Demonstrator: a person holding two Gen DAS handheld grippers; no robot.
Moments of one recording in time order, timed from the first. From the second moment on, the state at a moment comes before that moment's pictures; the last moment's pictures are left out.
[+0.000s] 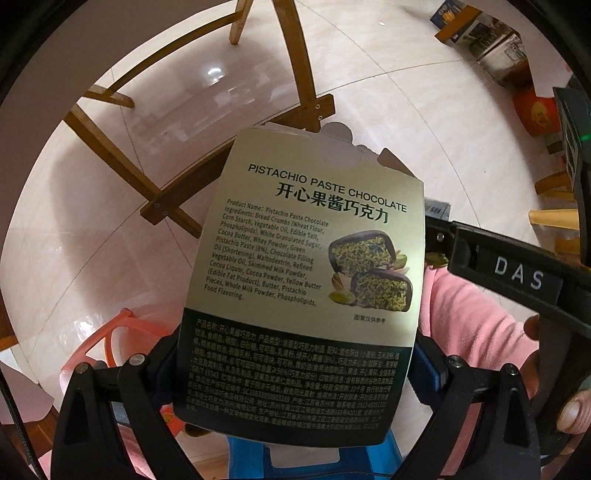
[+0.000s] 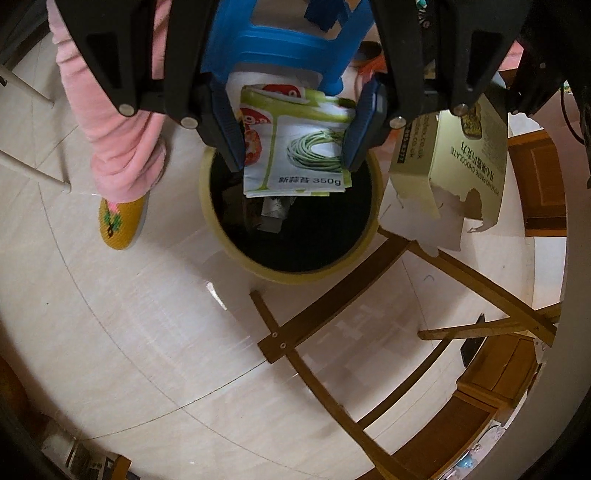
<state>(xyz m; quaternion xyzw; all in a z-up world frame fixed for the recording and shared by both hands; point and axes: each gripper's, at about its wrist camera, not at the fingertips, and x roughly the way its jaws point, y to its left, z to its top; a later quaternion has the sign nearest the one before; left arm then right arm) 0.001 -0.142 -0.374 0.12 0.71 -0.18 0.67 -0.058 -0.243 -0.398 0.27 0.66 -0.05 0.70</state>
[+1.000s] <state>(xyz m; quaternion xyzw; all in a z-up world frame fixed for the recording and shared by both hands) -0.034 -0.127 -0.321 0.13 0.72 -0.18 0.66 -0.078 -0.222 -0.334 0.22 0.64 -0.04 0.73</state>
